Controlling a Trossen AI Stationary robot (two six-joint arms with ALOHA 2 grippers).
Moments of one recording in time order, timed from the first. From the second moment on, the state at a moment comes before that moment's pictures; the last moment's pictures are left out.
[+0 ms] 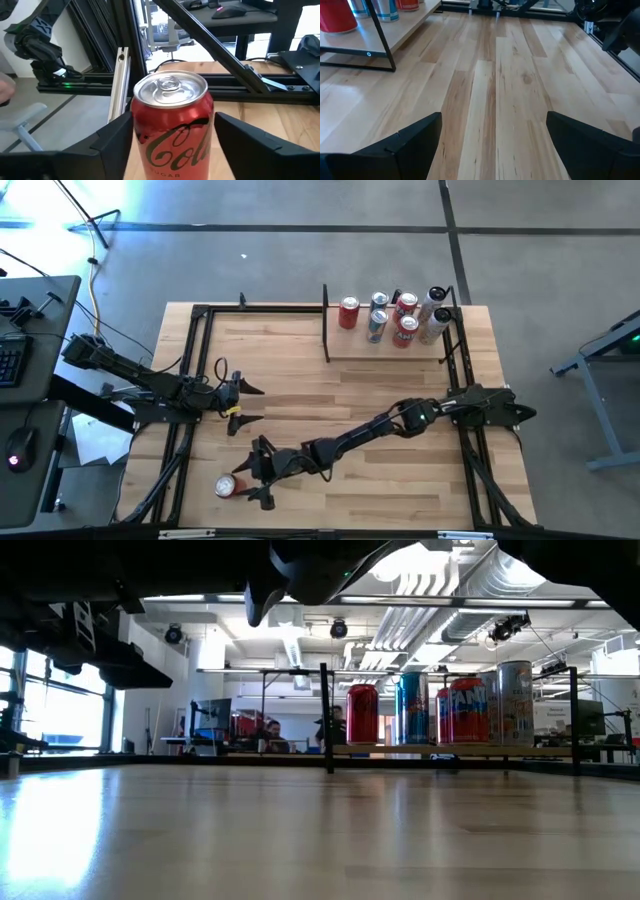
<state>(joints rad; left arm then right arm) -0.34 0.61 0.09 0.16 -0.36 -0.21 0.36 2.67 2.17 0.36 0.05 0.13</state>
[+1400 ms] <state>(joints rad) -0.52 0.67 0.46 -0.24 -0.22 -0.20 0.44 2.15 1.39 0.25 0.50 0.10</state>
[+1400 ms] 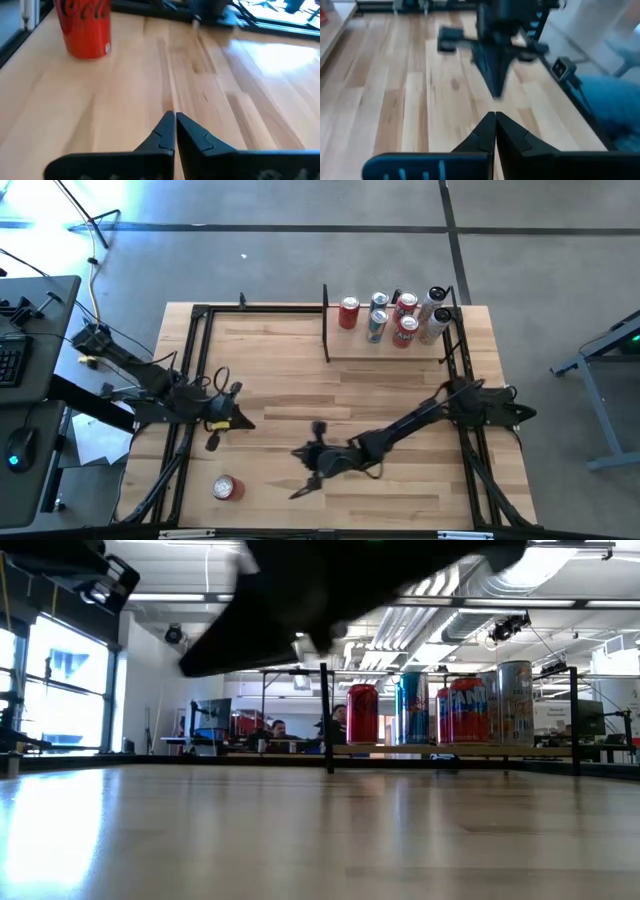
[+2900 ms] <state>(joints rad) -1.14 1.65 1.19 -0.97 -0.18 -1.25 0.52 1.99 0.97 0.70 0.73 0.10</state>
